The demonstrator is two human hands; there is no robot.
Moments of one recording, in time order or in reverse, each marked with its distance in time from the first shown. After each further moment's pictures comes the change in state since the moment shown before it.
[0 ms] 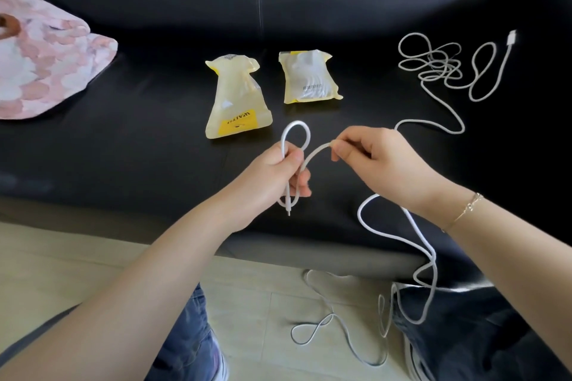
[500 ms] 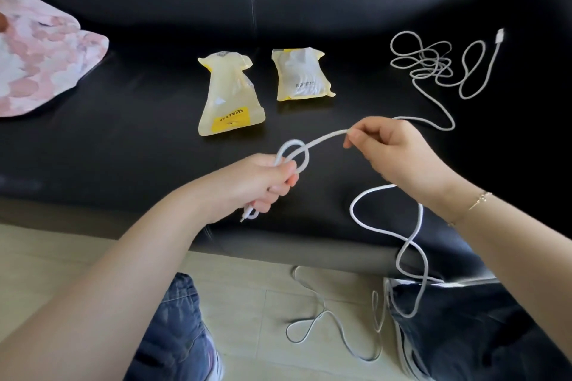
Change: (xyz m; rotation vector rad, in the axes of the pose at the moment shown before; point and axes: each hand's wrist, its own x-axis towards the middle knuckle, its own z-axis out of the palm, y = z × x) left_hand -0.007 0.008 -0.015 0.085 -0.211 -0.184; right_hand -0.006 0.009 -0.014 0.219 0.055 0.246
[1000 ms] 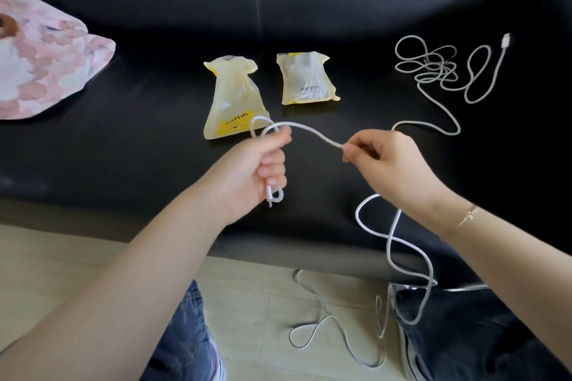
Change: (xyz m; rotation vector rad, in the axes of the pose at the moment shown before) left_hand 0.005 0.007 0.000 -0.765 0.191 0.059; right_hand -0.004 -0.002 0.016 -0.190 0.085 -0.064
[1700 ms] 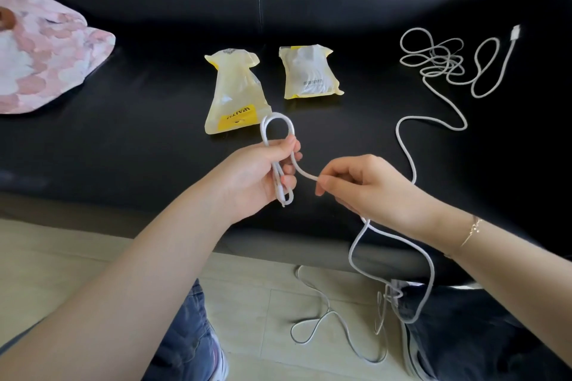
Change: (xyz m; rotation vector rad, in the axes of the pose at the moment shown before) left_hand 0.002 -0.006 0.002 0.039 0.039 -0.080; right_hand -0.019 -0.010 0.014 0.195 -0.391 -0.014
